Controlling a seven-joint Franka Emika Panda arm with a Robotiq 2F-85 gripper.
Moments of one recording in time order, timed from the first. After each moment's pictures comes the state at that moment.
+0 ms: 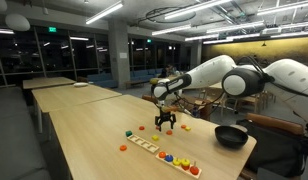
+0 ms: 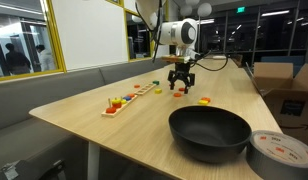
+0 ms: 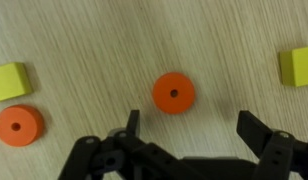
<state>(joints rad) -0.09 0.89 -0.06 -1.17 0.12 1.87 0.22</state>
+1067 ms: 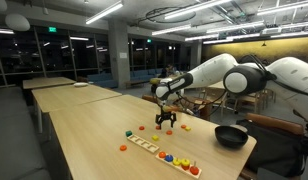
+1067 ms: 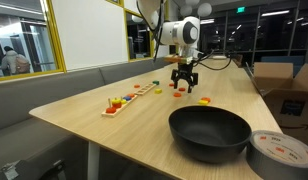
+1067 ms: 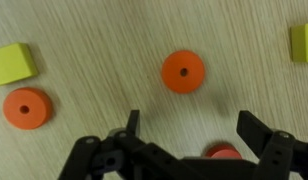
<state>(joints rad) -0.10 0.86 -0.06 -1.22 0.12 1.98 0.22</state>
